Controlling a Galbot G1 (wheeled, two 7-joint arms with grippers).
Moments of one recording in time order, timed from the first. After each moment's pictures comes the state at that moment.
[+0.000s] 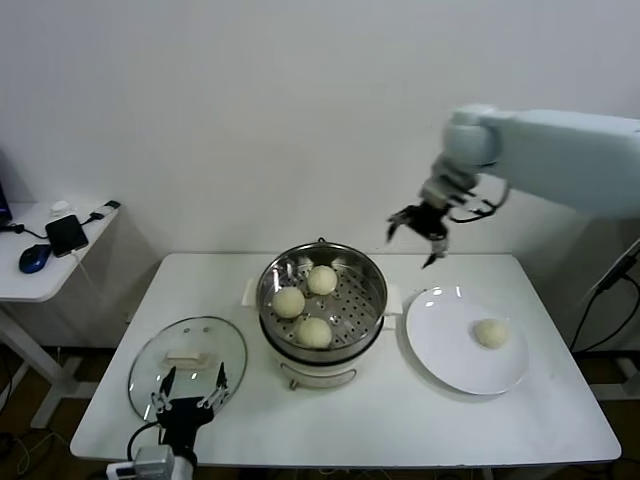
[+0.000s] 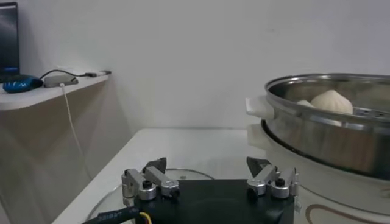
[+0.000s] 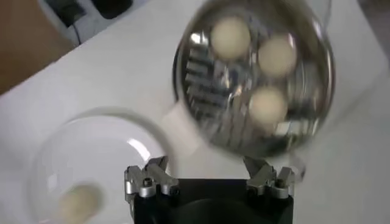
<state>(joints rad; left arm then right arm) 1.74 -1.50 -0.52 -2.16 -0.05 0.21 -0.17 0.98 0.85 -1.77 1.25 0.46 0.25 -1.11</state>
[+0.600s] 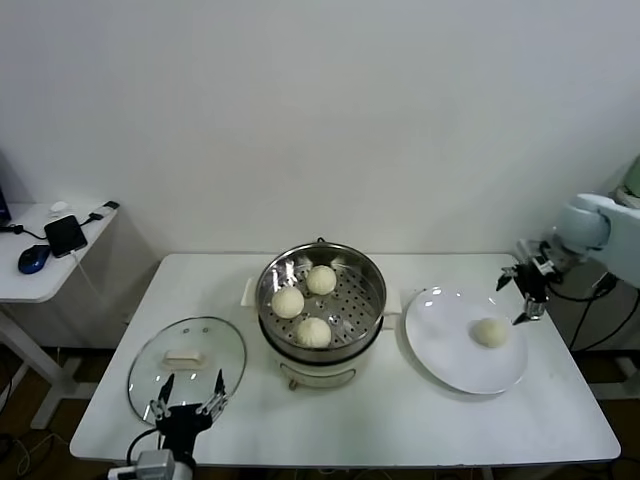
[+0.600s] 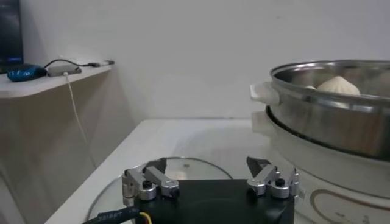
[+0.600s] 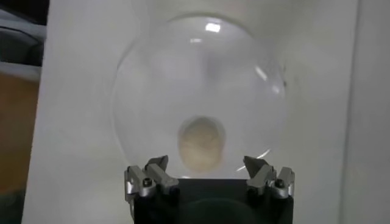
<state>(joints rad) 1.75 -1.52 -0.53 -2.14 -0.04 0.20 -0.17 0.49 0.61 -1.47 1.07 0.27 -0.02 -1.06</state>
